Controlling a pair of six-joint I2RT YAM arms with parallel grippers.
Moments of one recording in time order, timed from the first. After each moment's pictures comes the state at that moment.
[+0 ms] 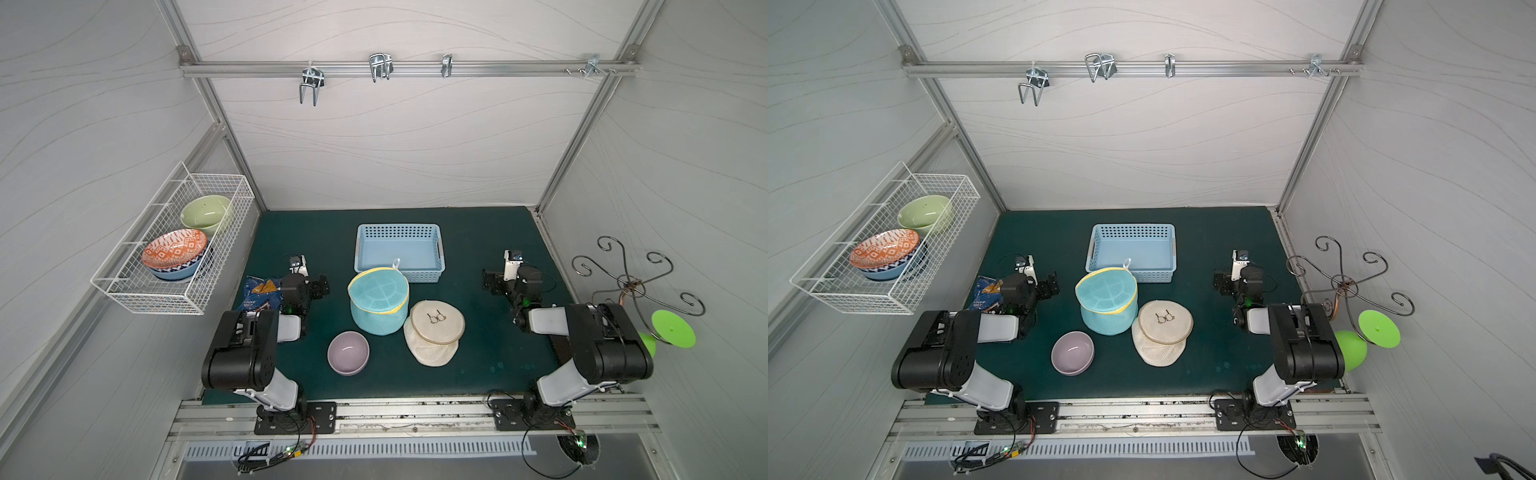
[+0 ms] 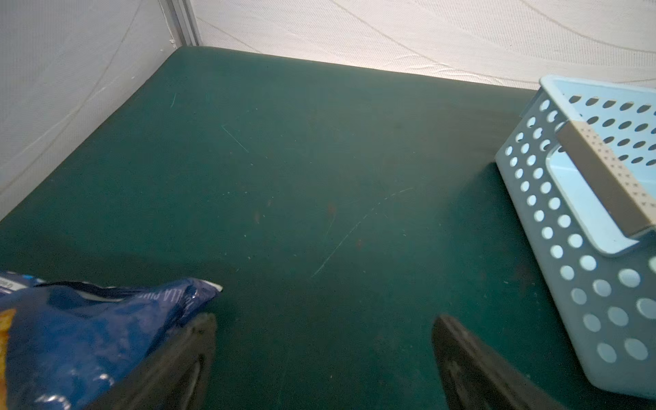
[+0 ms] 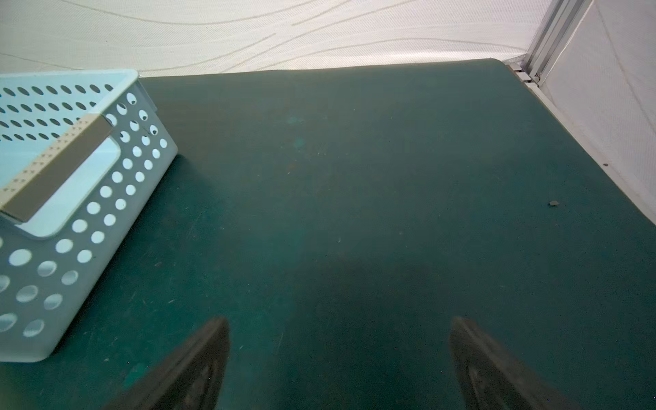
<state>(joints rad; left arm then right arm) 0.04 1.55 0.39 0.72 -0.07 -0.11 0.08 1.56 0.44 0.70 -0.05 0.02</state>
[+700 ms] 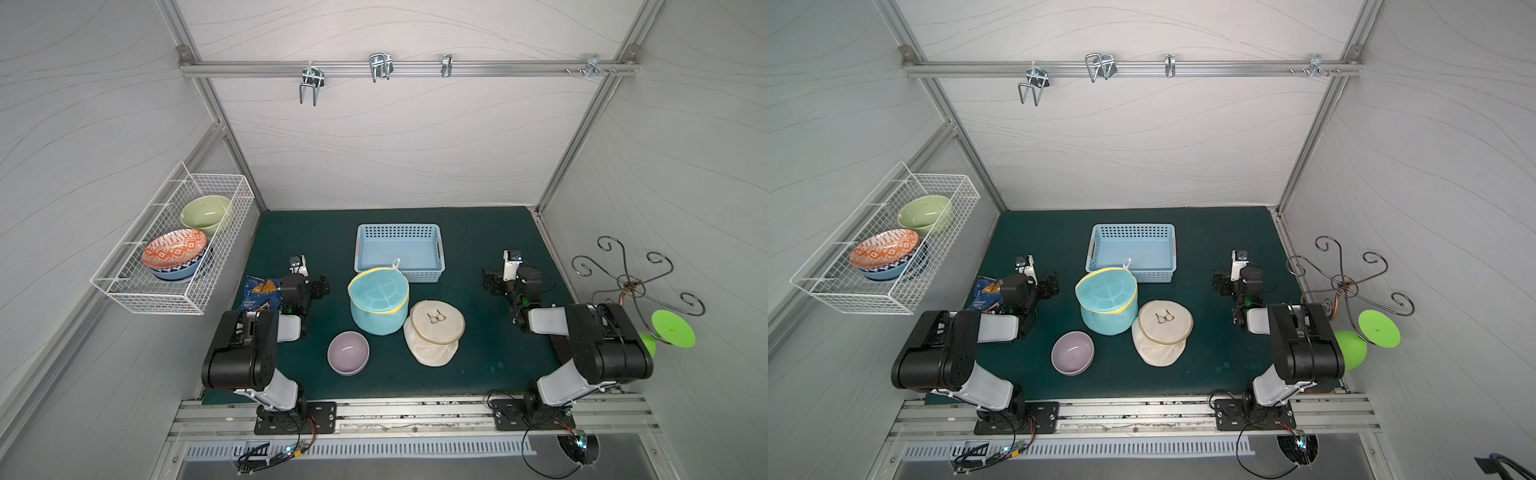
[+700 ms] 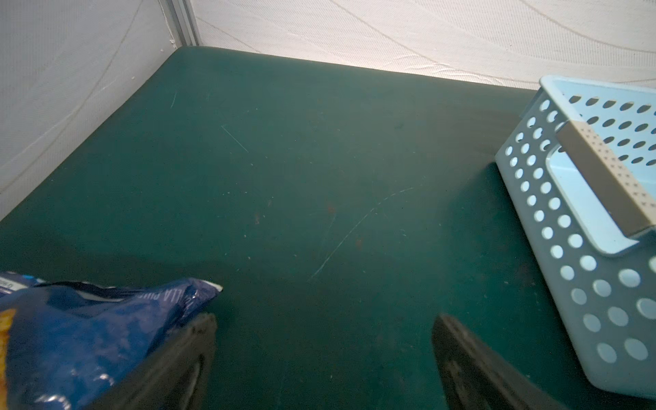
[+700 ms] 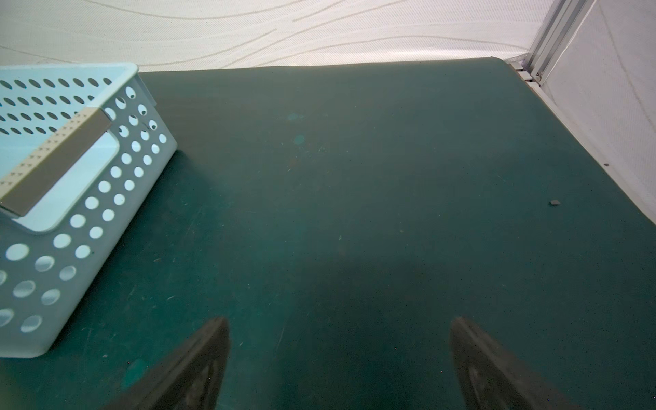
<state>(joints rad) 0.04 1.55 0.39 0.72 -0.07 -0.11 0.08 1.56 0.44 0.70 -0.04 0.01</state>
